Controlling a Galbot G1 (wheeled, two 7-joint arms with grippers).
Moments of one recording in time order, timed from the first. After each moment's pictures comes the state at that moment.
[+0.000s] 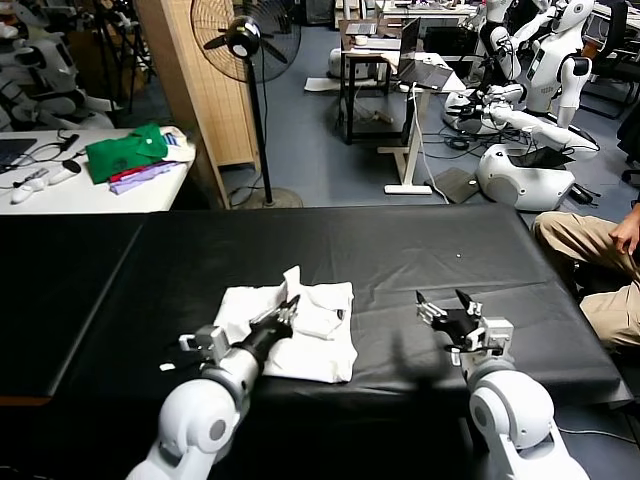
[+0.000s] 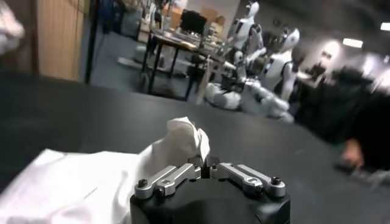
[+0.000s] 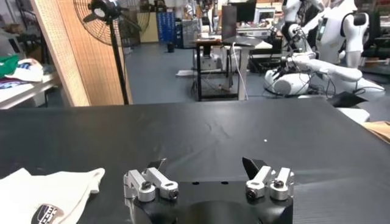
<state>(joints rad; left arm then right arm) 1.25 -1.35 -0.28 -2.12 -0.72 0.57 -0.22 -1.26 1.25 0.49 2.10 0.42 -0.63 0.21</state>
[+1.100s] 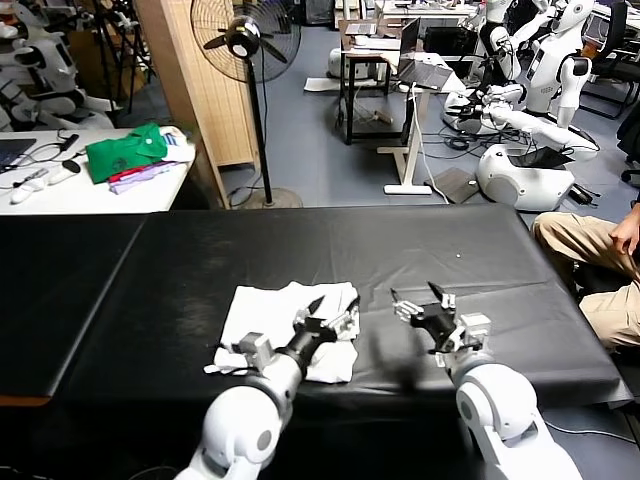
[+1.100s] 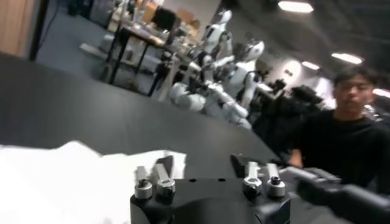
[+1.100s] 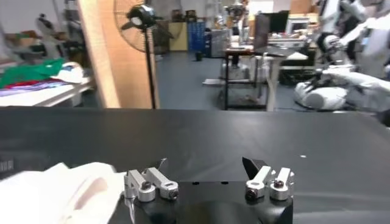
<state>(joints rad) 1.27 -1.45 -0.20 -2.12 -0.47 0.49 -0.10 -1.19 1.21 0.37 2.03 0.39 -0.54 0.05</state>
